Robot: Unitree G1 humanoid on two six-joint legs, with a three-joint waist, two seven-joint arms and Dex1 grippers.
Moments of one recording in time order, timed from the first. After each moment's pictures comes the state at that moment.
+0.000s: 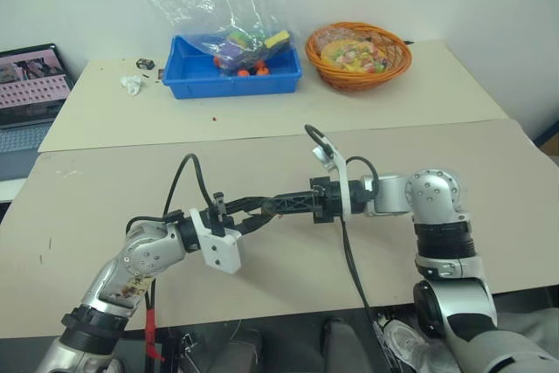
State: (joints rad) left arm -0.18 0.64 -0.15 -0.18 0.20 -0.57 -0.67; right arm -0.75 -0.31 -0.05 0.03 1.00 1.50 0.57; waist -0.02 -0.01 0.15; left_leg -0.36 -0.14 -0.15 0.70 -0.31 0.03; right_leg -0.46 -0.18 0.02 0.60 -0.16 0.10
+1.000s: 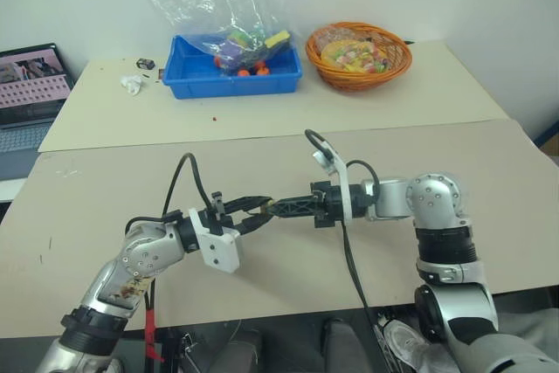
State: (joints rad) left arm -0.17 0.64 -0.15 -0.18 0.18 -0.56 -0.67; right arm -0.73 -0.31 -0.05 -0.01 1.00 1.51 0.57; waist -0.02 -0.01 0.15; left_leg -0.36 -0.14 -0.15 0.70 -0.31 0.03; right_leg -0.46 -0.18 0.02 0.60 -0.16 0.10
